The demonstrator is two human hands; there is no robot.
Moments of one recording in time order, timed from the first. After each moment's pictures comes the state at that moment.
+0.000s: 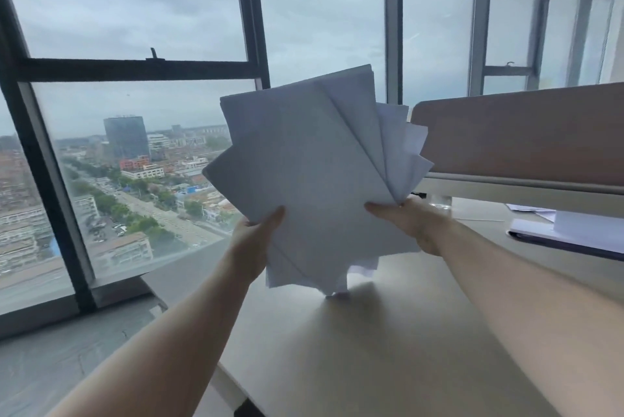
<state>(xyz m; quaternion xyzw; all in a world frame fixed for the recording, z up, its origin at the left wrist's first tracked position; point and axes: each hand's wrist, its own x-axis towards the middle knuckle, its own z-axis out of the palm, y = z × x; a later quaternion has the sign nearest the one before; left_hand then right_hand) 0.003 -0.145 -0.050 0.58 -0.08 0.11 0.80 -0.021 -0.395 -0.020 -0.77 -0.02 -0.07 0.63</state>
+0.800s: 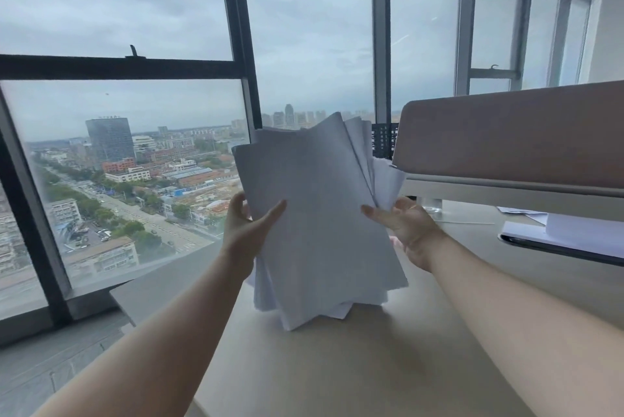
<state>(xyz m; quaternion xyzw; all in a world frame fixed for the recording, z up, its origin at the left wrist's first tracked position) 0.037 -0.164 -0.043 0.66 -0.11 0.22 0.71 0.007 -0.409 -0.041 -0.66 -0.04 -0.10 0.75</state>
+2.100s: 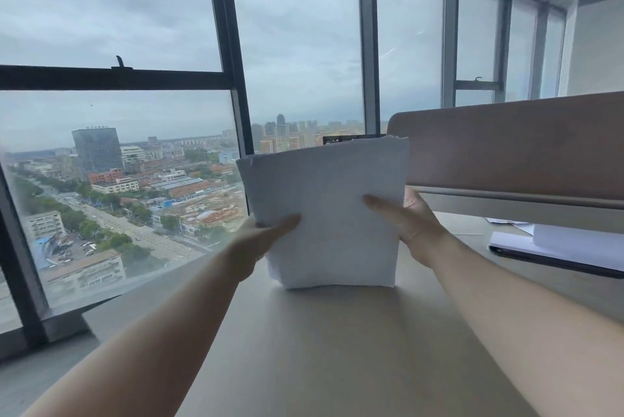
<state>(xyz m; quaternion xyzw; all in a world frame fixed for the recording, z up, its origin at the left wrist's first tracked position) 0.047 -0.191 -0.027 0.70 -0.17 0.02 0.70 0.019 -0.438 -0.022 -0.66 -0.11 -0.16 0.73</state>
